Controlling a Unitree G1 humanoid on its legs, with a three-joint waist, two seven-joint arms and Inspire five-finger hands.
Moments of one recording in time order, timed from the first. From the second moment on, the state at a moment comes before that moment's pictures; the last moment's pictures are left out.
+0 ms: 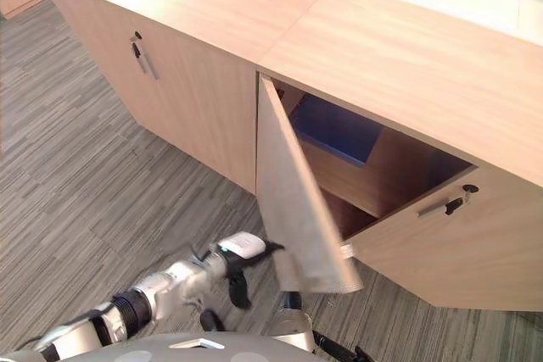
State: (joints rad) left arm -0.23 0.17 -0.95 0.66 0.63 -0.24 -0.08; right arm 0.22 -0.09 -0.61 1.06 -0.27 0.01 0.18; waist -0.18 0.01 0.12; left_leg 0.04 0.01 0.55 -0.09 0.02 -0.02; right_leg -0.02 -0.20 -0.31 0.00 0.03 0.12
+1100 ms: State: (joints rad) left arm -0.02 0.07 -0.16 1.02 -0.21 -0.12 -0.01; right arm 0.15 -0.18 -0.24 1.12 -0.42 0.07 0.12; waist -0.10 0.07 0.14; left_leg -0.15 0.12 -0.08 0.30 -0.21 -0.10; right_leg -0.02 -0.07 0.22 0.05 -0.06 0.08
